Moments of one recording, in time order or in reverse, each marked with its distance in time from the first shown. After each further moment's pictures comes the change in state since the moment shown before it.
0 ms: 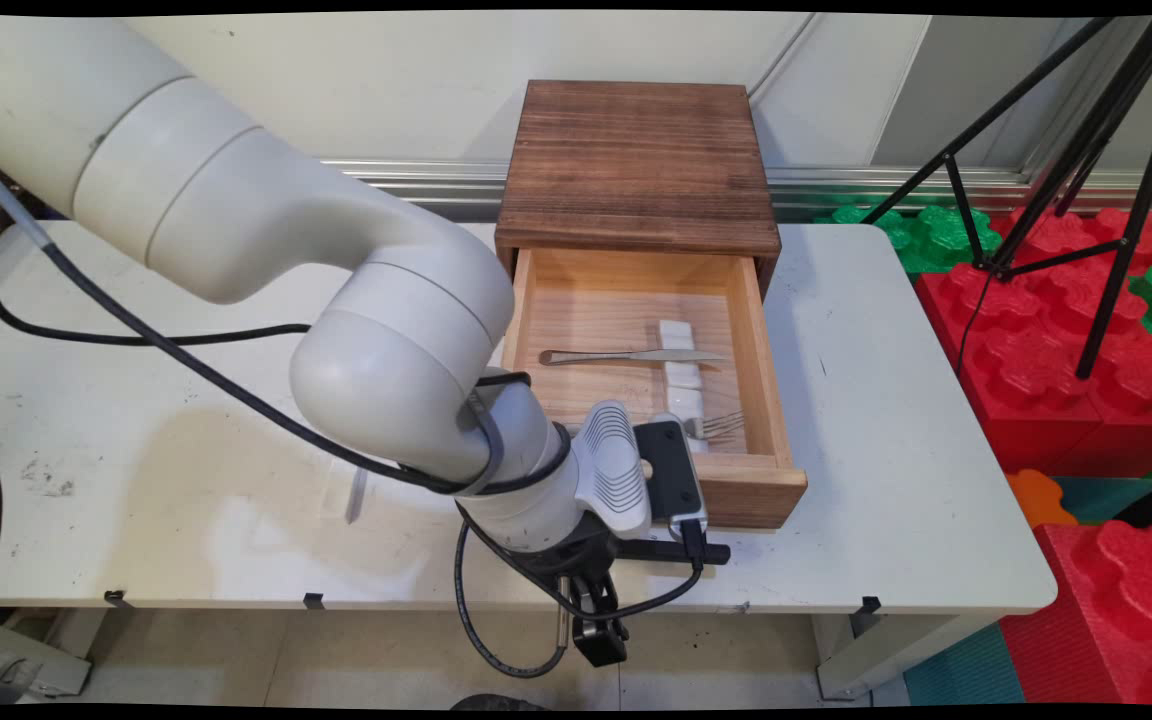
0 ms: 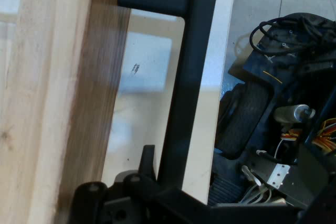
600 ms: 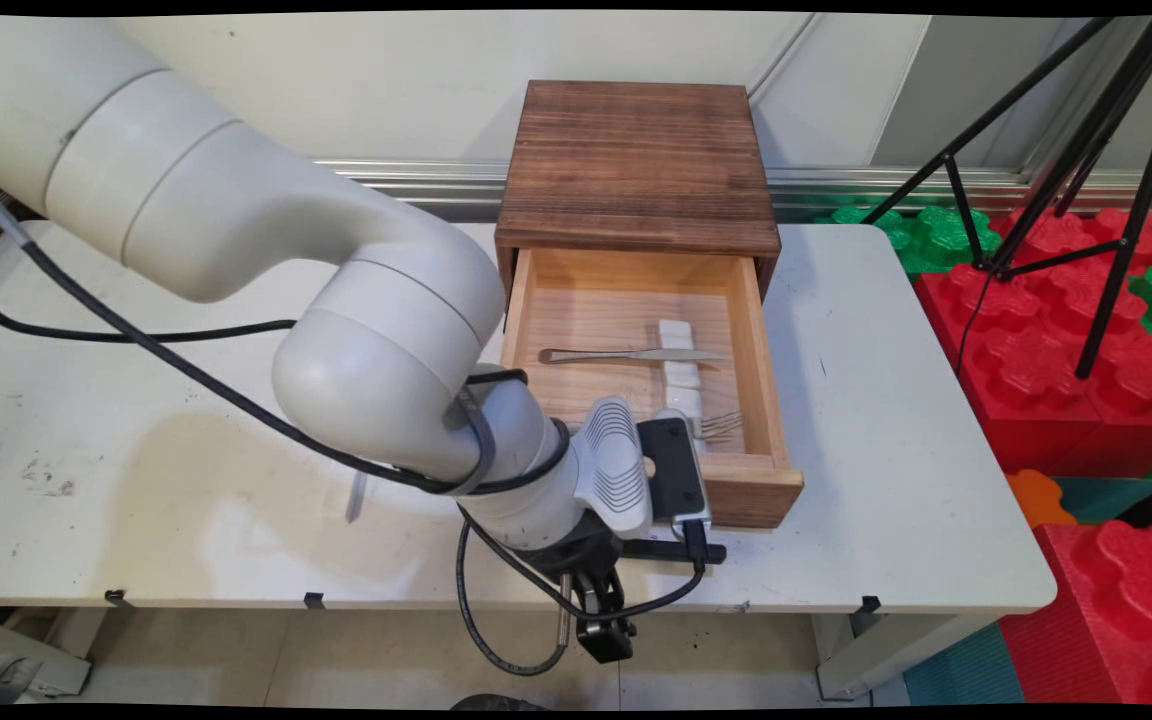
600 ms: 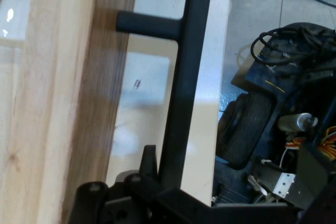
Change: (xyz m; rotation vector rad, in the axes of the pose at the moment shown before) arm 0.001 -0.001 -0.006 0.023 0.035 0.031
